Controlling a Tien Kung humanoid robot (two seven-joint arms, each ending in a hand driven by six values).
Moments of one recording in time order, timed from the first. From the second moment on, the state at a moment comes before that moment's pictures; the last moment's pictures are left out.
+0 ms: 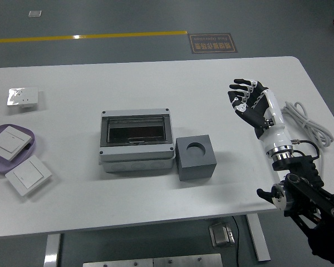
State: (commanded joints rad) left arm 0.02 0.31 -0.09 -0.30 -0.10 0.07 0.00; right arm 0.23 -0.34 0.95 1.40 -0.80 -0.36 0.44
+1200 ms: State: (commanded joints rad) left arm 0.02 0.30 -0.08 -0.30 -0.10 0.07 0.00; right arm 0.26 -0.35 0.92 1.41 -0.75 -0.17 0.34
